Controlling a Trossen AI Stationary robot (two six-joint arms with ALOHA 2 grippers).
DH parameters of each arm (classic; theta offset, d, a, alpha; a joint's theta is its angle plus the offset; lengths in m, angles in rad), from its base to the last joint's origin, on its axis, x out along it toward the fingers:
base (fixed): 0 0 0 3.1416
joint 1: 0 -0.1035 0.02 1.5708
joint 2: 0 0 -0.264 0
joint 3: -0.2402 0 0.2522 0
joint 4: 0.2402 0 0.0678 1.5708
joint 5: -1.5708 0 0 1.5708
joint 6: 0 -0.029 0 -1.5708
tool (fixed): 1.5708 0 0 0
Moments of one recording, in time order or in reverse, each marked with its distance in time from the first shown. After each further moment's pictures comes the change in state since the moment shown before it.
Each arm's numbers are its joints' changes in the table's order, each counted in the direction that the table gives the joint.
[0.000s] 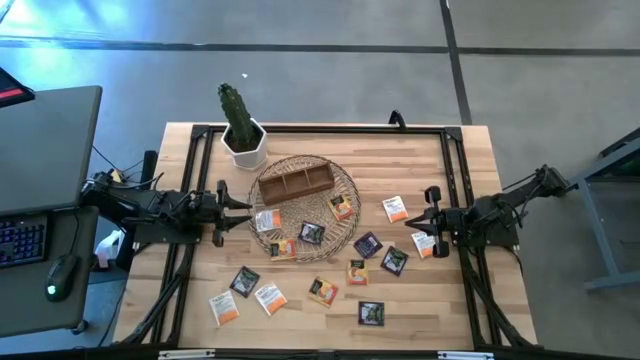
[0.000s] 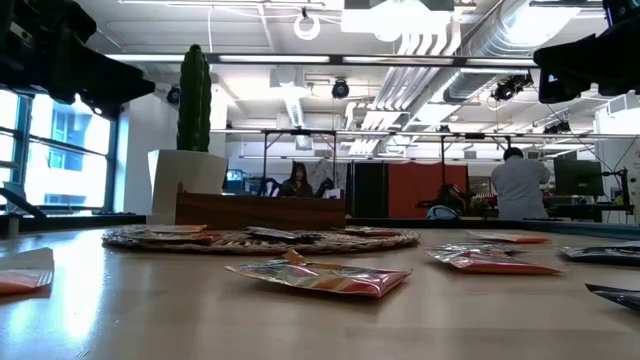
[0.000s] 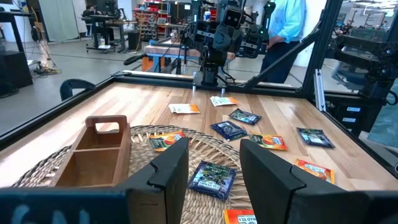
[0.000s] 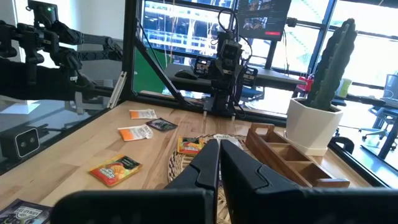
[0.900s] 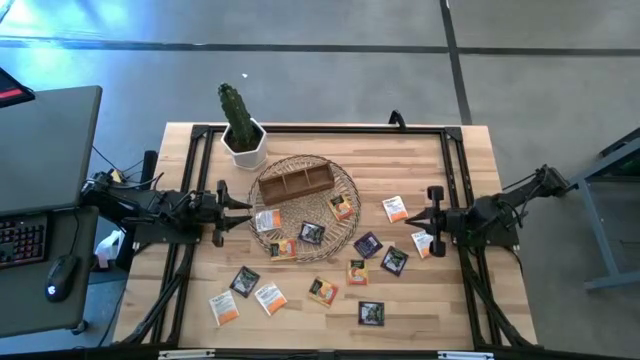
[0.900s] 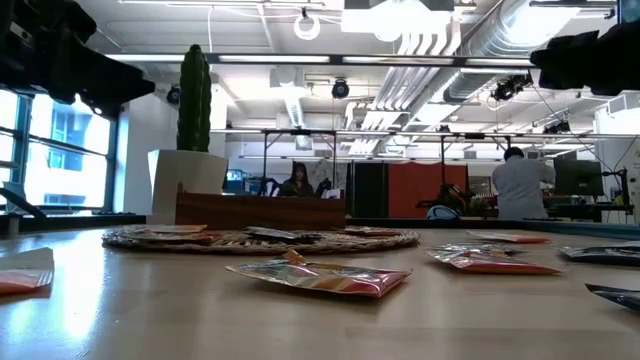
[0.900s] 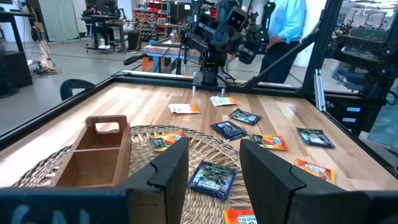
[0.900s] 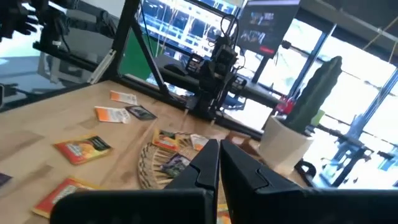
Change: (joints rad) left arm 0.000 0.000 0.000 0.000 0.000 0.000; right arm 0.000 0.000 0.000 -0.009 -0.022 0.260
